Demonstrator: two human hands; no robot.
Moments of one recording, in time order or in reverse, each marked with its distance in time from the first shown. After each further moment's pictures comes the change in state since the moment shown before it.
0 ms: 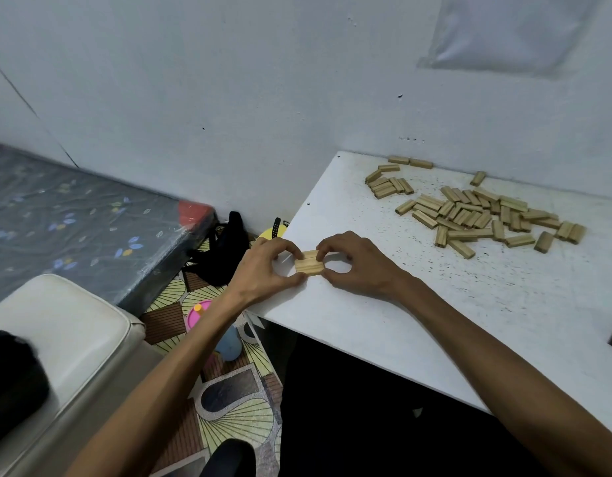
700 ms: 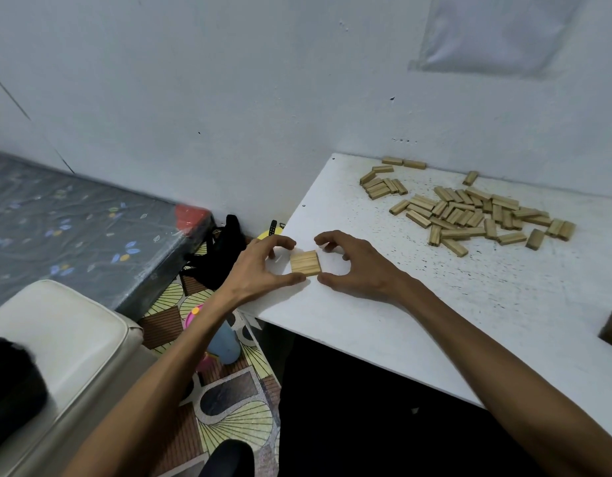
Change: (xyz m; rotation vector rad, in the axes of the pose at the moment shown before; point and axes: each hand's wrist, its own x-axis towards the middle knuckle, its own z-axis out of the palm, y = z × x) left_hand 0.000 0.001 -0.007 -0.051 -0.036 -0.044; right_hand -0.007 -0.001 -0.006 0.093 -0.030 0.131
